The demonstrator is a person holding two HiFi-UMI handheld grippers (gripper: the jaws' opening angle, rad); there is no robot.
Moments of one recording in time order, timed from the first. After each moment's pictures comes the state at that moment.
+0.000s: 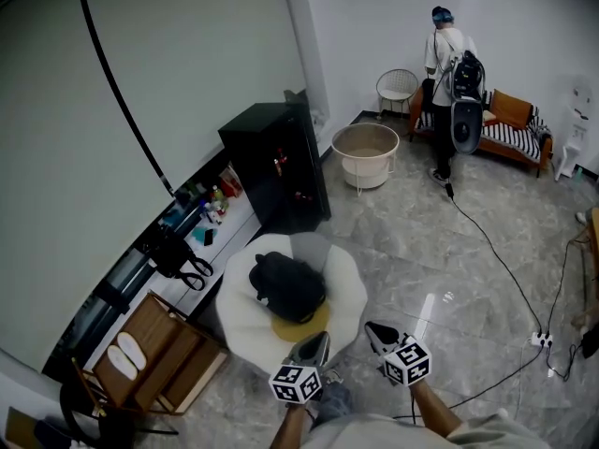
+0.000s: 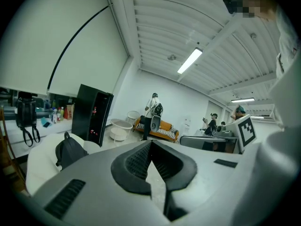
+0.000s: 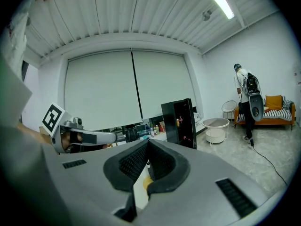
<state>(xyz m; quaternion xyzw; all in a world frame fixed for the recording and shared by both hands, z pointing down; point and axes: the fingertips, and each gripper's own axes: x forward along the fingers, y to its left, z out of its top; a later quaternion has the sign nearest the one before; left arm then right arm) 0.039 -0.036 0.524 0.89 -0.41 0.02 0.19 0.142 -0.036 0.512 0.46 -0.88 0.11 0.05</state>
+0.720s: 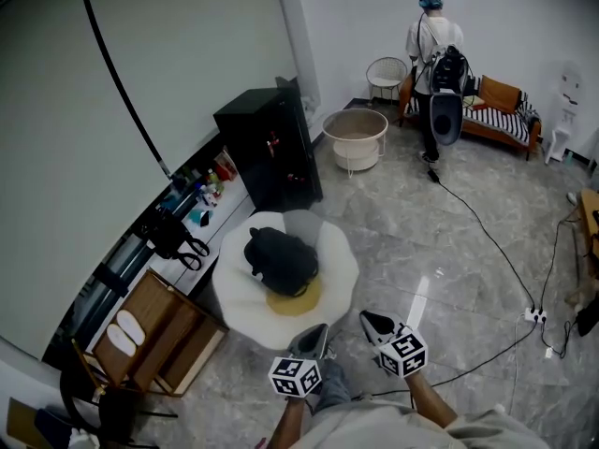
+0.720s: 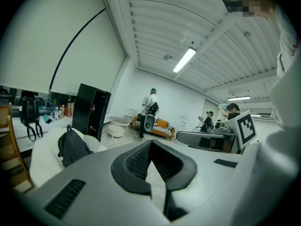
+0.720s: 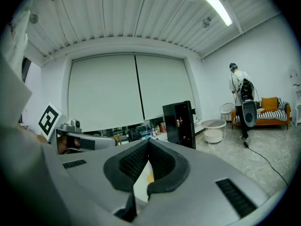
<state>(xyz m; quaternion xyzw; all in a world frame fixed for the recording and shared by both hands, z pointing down) 0.040 0.080 0.533 0.90 -0.40 0.03 0.18 0.133 0.075 0.513 0.47 -0.88 0.10 0.04</state>
